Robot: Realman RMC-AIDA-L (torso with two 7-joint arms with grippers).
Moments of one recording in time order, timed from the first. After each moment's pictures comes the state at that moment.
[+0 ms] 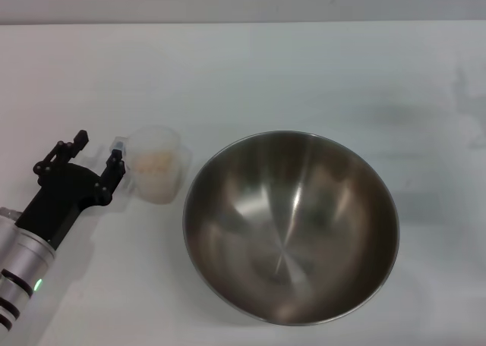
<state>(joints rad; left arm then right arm) -0.28 -2.08 -0.59 -0.25 2.37 1.15 -0.08 0.39 2.08 -1.79 -0.19 0.43 -1.36 0.14</state>
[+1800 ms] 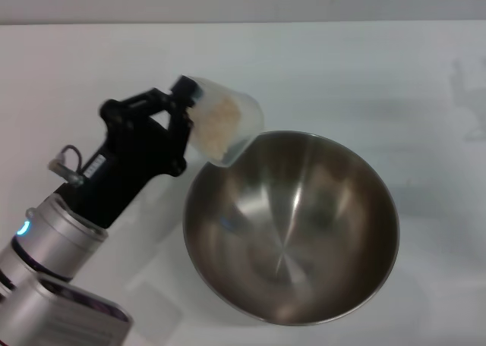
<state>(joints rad) -0.37 -2.08 -0.53 -0.30 2.58 1.59 0.96 0.41 2.08 -1.78 -0.20 0.44 -1.36 0.13</state>
